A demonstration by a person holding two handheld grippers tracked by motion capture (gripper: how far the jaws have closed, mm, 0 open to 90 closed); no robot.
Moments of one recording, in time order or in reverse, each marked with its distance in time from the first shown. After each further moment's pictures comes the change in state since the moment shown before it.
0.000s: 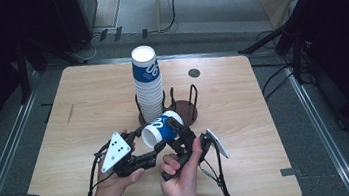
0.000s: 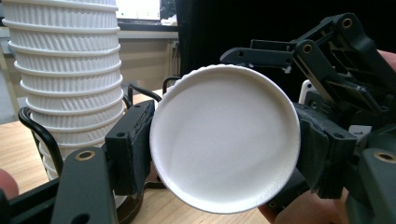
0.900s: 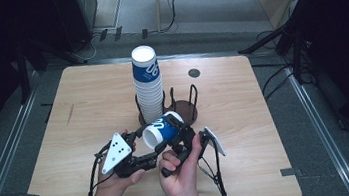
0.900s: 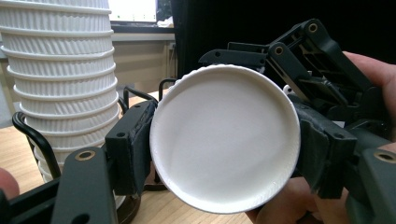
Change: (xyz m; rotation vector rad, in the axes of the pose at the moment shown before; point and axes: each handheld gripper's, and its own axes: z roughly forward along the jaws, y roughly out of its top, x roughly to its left) left arm -0.002 0.000 0.000 -0.004 -0.013 0.017; right arm -0.003 0.005 0.008 0.027 0.038 0.075
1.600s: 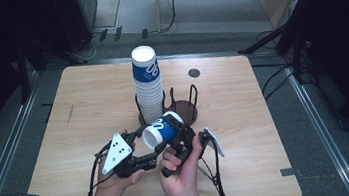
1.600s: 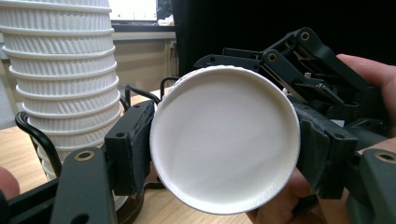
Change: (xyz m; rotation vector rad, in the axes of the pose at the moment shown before) left arm 0.000 0.000 -0.001 0.006 0.006 0.018; right arm -0.004 0.001 0.001 0.014 0.032 0.037
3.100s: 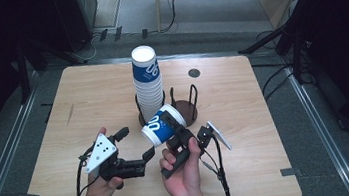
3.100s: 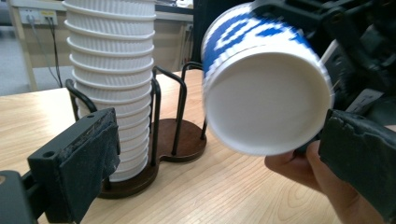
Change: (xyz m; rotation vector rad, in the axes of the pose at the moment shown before) left arm 0.012 0.010 -0.029 0.072 0.066 -0.115; right arm 0.030 -0.011 -0.004 -0.034 0.075 -0.409
